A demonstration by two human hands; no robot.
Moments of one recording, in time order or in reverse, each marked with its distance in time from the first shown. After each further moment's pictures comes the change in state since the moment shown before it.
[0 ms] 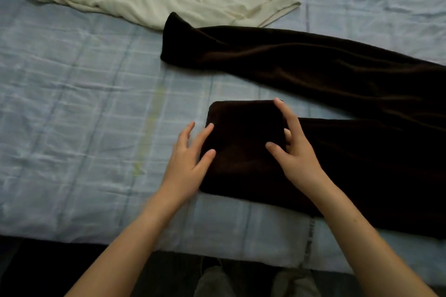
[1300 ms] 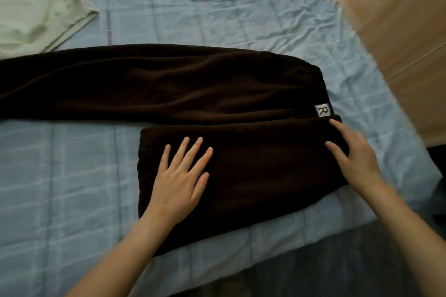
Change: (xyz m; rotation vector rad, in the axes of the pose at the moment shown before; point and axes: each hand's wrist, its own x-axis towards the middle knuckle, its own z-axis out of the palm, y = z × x) left_hand 0.032 0.228 0.308 0.751 -0.261 0.606; right_hand -0.179 0.189 -0.473 -0.756 0.547 0.411
